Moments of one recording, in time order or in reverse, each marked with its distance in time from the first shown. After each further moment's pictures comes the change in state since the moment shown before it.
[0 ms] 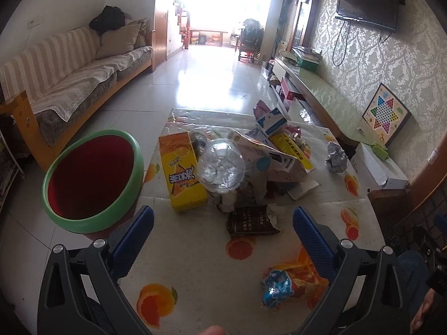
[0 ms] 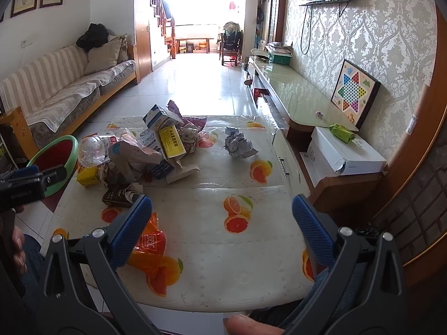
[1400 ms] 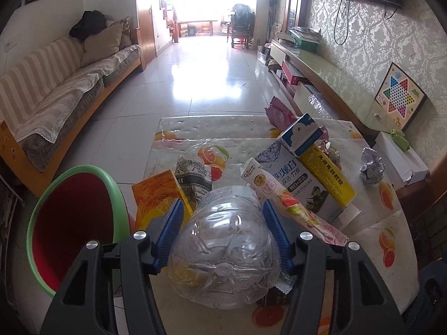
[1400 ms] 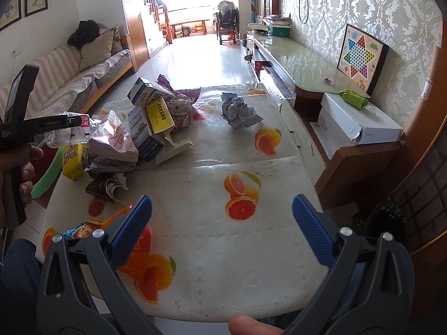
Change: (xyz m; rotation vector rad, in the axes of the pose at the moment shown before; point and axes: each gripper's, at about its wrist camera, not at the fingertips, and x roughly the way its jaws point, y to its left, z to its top) left arm 0.108 -0.005 0.062 0.123 0.074 0.003; right arm 0.062 -0.009 -0.014 0.067 0.095 0.076
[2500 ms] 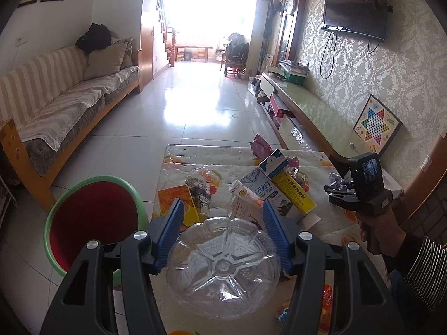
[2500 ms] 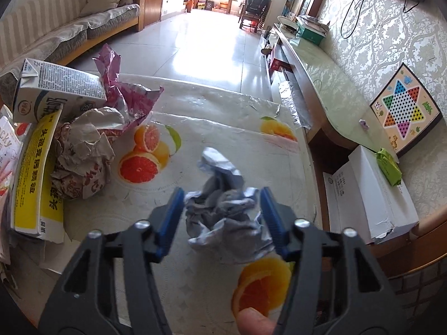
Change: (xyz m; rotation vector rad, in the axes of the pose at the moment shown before) left arm -0.101 0.024 -0.013 -0.051 -0.149 -0.083; right arm 0.218 -0.015 0.115 -0.272 0.116 -0.090
